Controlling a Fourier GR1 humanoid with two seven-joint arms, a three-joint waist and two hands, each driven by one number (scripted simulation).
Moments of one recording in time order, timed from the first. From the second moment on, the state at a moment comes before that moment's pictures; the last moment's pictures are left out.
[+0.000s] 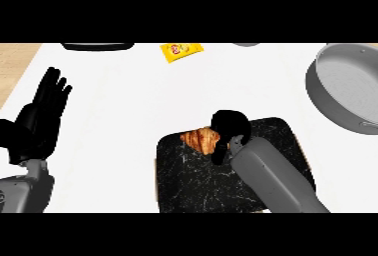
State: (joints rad) left arm -0.19 0.28 0.05 -1.63 0.15 0.20 0.22; right arm -0.63 -0.10 0.52 -1.07 0.63 0.36 0.76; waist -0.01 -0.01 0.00
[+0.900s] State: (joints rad) left arm -0.14 0.27 0.08 -1.66 0.14 0.18 0.21; right arm -0.29 -0.31 0.37 -1.77 0.67 0.06 0.51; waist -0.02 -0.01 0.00
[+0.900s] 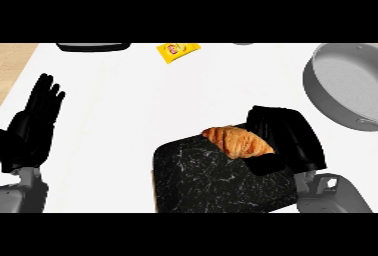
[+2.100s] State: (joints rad) left arm -0.21 0.25 0.08 -1.66 0.11 0.16 0.25; right arm -0.40 -0.51 -0.29 -1.55 0.46 -0.04 0.27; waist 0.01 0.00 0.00
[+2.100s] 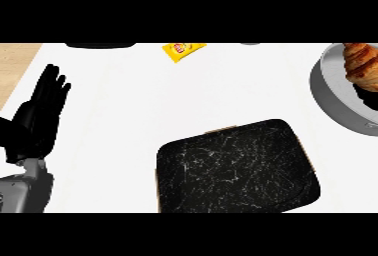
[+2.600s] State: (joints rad) left arm -0.22 0.22 0.07 -1.63 0.09 0.16 0.22; right arm -0.46 -0.61 -0.31 -1.14 0.67 -0.26 0.04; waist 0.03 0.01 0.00
